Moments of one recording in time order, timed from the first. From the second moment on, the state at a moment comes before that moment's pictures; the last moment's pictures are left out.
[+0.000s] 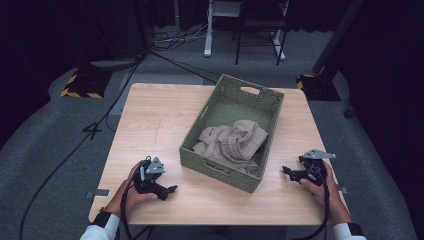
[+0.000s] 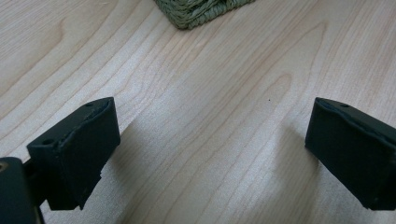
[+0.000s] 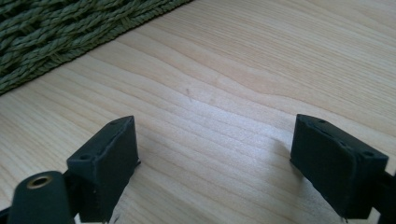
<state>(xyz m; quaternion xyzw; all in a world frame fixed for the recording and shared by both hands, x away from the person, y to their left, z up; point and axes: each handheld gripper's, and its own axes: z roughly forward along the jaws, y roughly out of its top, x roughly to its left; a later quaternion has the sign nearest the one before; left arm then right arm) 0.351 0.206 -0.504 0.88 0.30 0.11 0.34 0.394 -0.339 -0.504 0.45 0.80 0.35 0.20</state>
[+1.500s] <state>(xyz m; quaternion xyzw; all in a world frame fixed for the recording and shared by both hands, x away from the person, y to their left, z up) 0.351 0.206 -0.504 0.88 0.30 0.11 0.34 0.365 -0.290 -0.398 0.31 0.82 0.45 0.20</state>
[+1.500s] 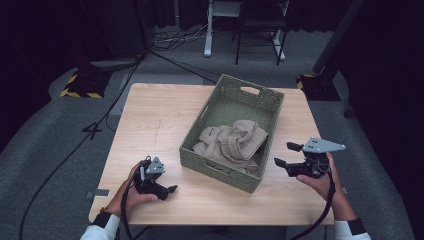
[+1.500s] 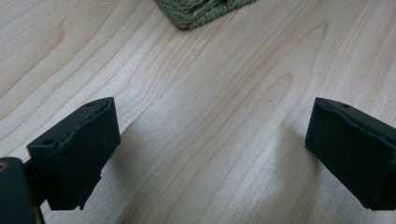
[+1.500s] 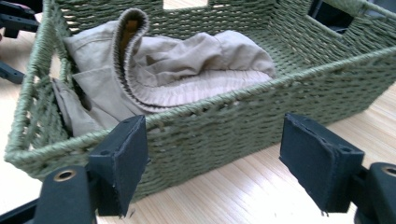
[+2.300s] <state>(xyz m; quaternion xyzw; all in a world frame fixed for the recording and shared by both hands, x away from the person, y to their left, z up) 0.351 0.206 -0.504 0.88 0.30 0.11 0.34 0.371 -0.261 -0.380 0.27 0.83 0.45 0.20</state>
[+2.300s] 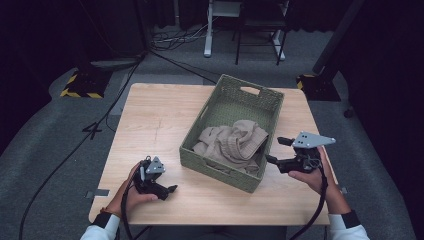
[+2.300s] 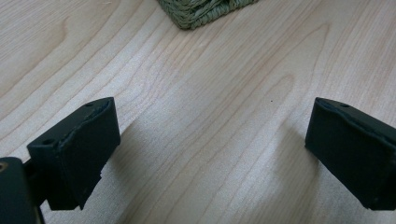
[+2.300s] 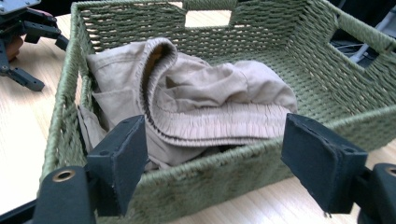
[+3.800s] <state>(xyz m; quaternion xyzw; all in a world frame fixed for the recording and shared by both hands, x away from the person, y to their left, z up) 0.351 0.206 -0.504 0.88 0.30 0.11 0.34 0.444 -0.121 -0.386 0.21 0.92 0.32 0.14</state>
